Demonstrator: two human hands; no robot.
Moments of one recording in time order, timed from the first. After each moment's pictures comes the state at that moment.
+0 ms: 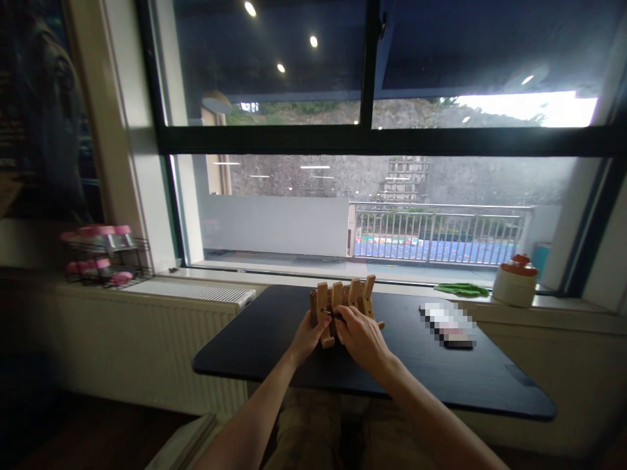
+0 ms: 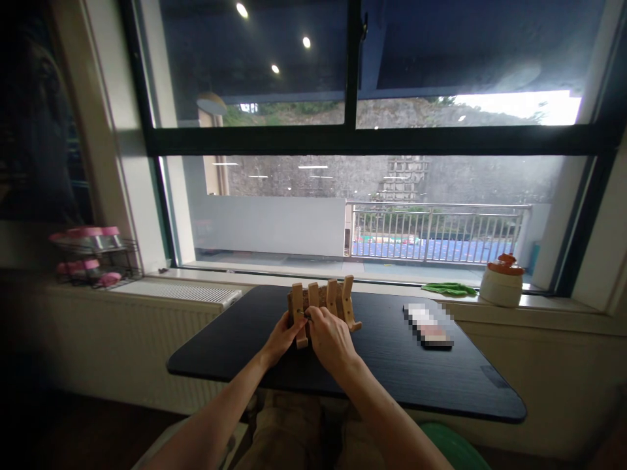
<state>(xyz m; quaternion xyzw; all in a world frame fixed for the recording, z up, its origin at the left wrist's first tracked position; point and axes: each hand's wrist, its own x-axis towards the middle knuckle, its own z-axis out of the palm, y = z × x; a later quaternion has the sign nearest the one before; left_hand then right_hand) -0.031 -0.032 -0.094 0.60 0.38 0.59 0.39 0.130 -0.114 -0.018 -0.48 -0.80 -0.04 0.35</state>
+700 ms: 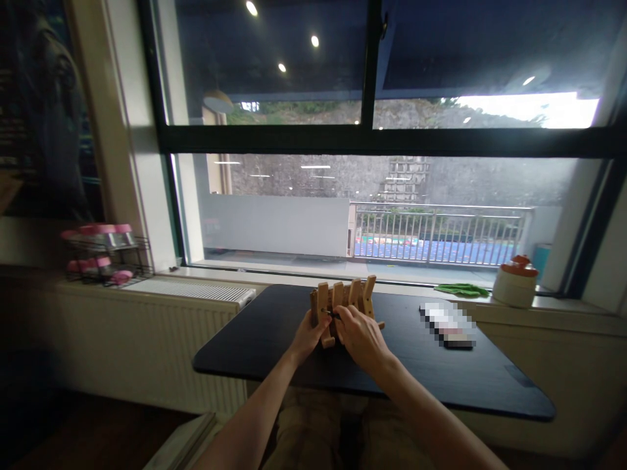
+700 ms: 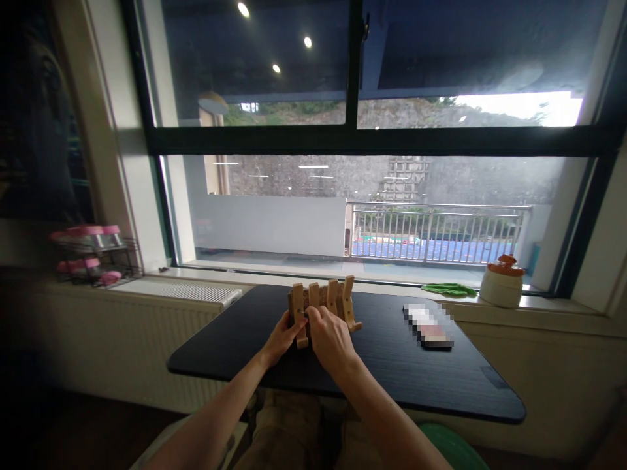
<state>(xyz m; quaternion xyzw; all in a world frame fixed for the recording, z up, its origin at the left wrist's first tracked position) -0.032 -0.030 -0.097 0.61 0.39 0.58 0.38 0.128 -0.114 -0.018 -0.49 -0.81 -0.10 0.31</state>
